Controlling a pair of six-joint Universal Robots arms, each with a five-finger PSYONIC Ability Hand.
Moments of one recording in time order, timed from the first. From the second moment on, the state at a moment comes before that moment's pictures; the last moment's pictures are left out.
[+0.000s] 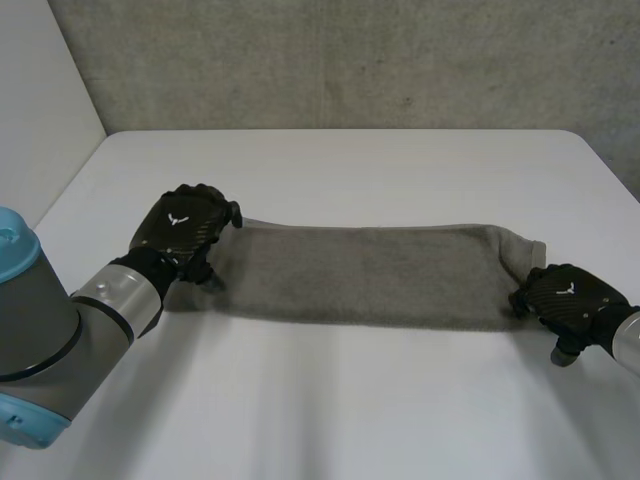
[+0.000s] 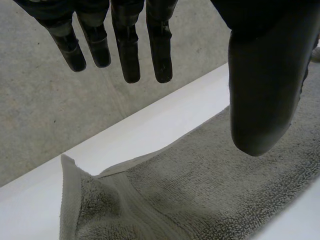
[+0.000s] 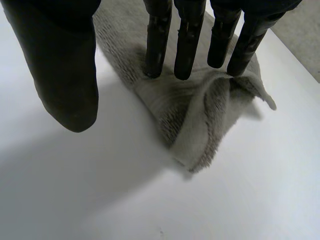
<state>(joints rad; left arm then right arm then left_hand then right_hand) 4.38 -1.81 -1.81 3.47 -1.32 3.32 1.43 -1.26 1.88 0.05 1.03 2.21 0.50 0.49 0.22 0.23 0.27 0.59 0.58 0.22 0.25 0.42</state>
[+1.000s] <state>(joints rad) 4.39 -1.81 -1.84 3.50 -1.32 3.32 1.39 -1.10 1.82 -0.21 1.08 2.23 0.50 0.49 0.22 0.23 0.27 1.19 1.09 0.22 0.25 1.01</state>
